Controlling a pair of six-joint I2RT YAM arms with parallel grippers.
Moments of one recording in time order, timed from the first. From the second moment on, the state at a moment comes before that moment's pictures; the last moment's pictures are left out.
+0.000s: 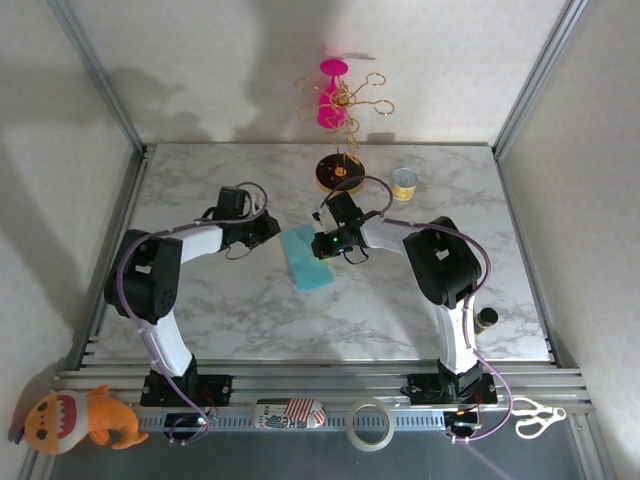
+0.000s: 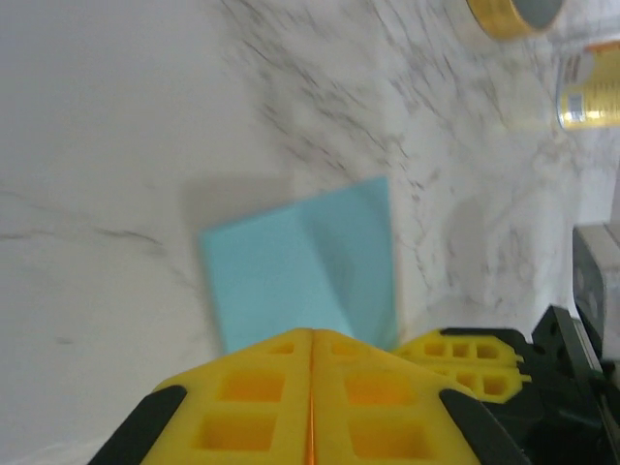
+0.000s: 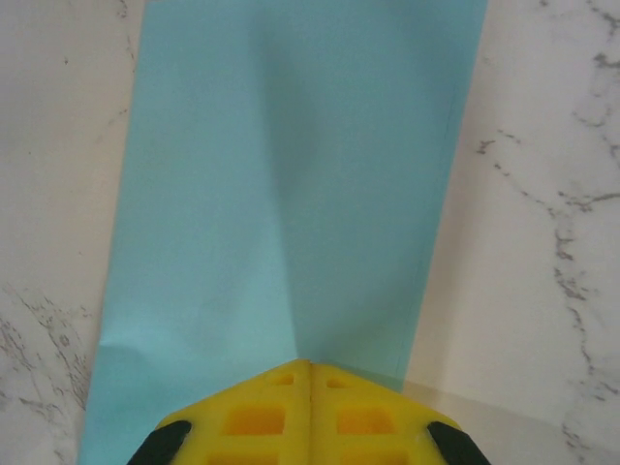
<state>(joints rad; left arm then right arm) -0.23 1.83 1.00 -0.01 0.50 -0.73 0.62 2.07 1.32 -0.30 -0.37 0.24</state>
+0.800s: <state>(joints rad) -0.27 1.98 1.06 0.00 0.47 -0.76 0.65 2.04 1.37 -0.32 -0.51 0.40</state>
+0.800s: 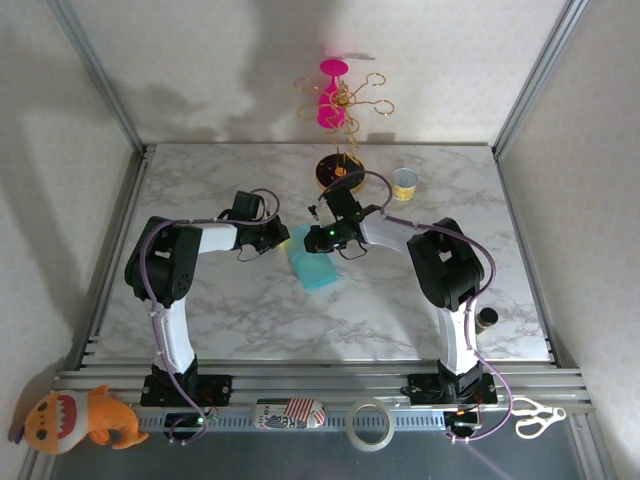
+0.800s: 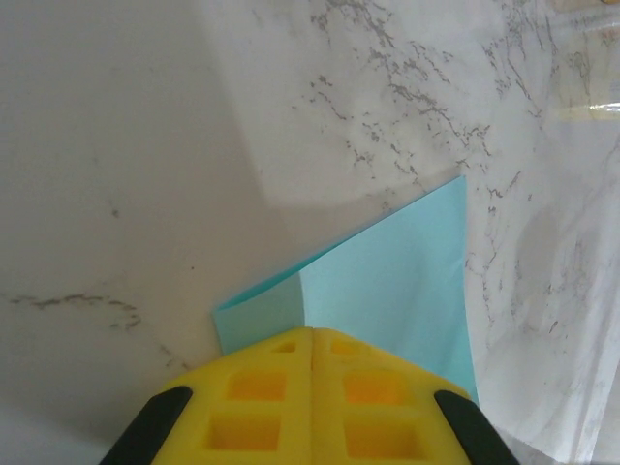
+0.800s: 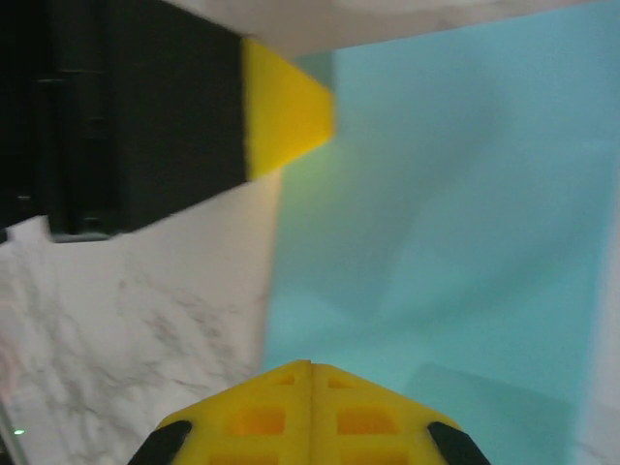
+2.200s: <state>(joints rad) -0.26 1.98 1.05 0.03 0.48 -0.76 0.75 2.02 1.22 -0.31 -0.54 0.55</state>
